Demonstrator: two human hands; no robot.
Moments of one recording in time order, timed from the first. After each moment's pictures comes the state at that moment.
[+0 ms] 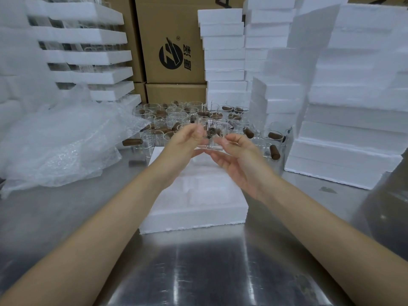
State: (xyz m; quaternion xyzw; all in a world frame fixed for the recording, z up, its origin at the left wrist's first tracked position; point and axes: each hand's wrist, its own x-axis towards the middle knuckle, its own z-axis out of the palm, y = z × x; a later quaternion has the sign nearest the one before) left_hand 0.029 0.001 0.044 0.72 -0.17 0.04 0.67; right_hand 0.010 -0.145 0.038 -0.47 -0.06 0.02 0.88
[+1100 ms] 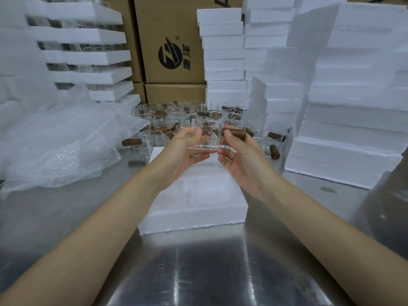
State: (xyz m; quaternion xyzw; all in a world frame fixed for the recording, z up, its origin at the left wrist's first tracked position) left_hand 0.025 -0.001 0.053 0.64 -0.10 -0.06 0.76; right_hand 0.012 -0.150 0.037 -0.49 -0.08 0.00 0.87
